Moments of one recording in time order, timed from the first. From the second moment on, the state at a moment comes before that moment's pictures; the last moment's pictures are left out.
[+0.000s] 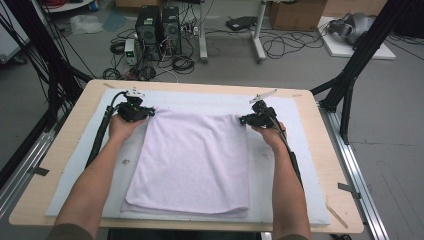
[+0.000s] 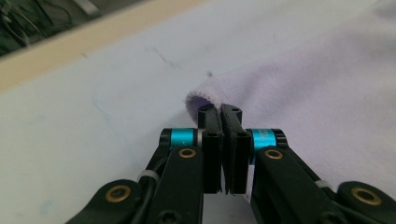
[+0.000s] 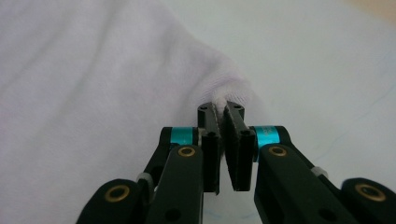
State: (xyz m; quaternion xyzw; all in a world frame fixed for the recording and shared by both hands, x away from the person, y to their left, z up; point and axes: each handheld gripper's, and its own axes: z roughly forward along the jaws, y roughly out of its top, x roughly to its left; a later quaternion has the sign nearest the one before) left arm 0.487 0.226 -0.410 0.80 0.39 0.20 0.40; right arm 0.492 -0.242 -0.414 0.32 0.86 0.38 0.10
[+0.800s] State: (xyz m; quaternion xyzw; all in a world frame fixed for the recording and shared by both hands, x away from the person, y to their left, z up) left arm 0.415 0.252 -0.394 0.80 0.34 0.20 0.45; right arm 0.429 -0.244 -0.382 0.28 0.86 0.42 0.10
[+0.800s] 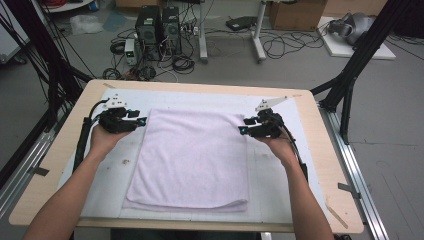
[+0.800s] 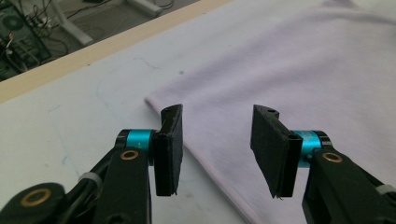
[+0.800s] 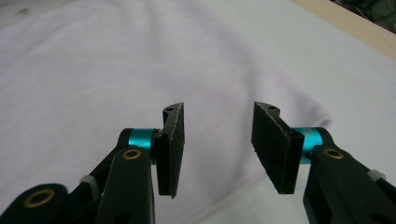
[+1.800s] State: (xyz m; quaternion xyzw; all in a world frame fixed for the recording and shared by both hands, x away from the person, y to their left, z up) left arm 0.233 0.247 -0.445 0.89 0.16 0.07 0.42; right arm 0.248 -0.228 -0.441 0.12 0.91 0.40 -0.03
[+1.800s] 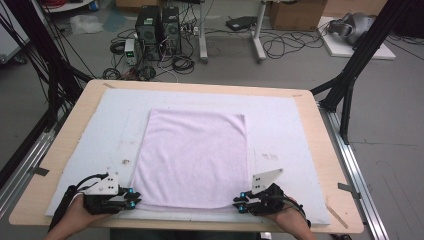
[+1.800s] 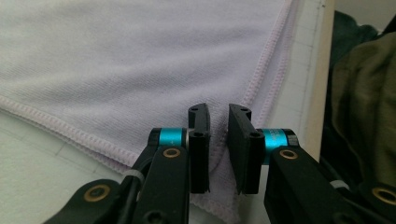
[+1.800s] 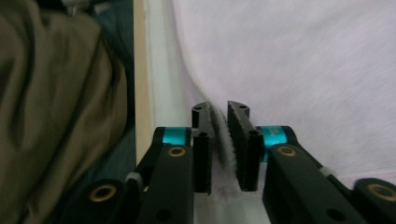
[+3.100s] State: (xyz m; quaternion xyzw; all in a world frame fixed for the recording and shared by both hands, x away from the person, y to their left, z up) left arm 0.329 0.246 -0.398 0.83 0.25 0.12 0.48; right arm 0.366 -0.238 -0.403 0.22 0.86 0.46 0.07
